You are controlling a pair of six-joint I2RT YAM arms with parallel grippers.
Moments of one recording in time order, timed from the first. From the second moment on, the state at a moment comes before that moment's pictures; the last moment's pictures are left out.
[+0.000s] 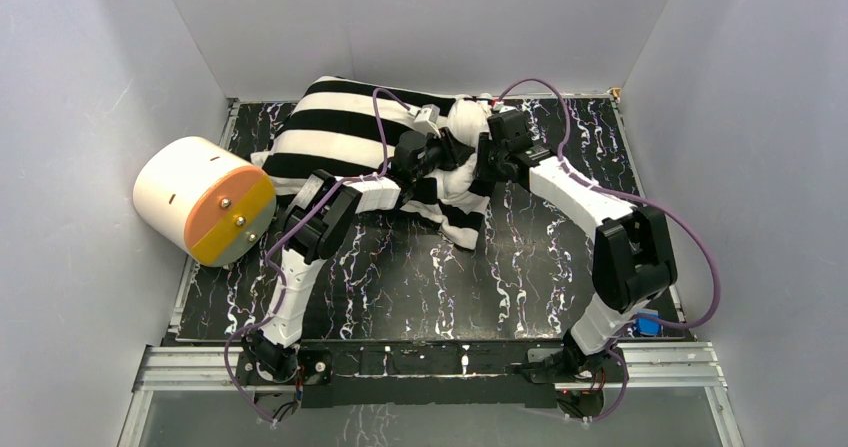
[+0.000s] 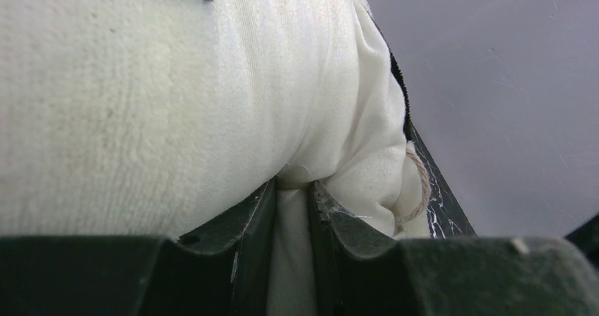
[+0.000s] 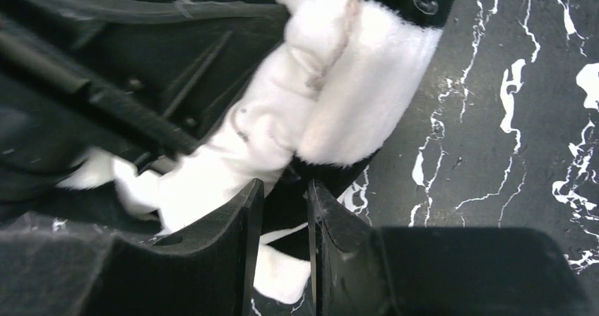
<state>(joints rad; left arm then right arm) -0.61 2.32 1.46 0.67 0.22 -0.68 0.46 1.65 1.29 -0.41 0.05 0.43</state>
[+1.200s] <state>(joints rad) -0.59 2.31 1.45 0.68 0.24 -0.70 0.25 1.56 0.85 0.44 -0.58 0.69</state>
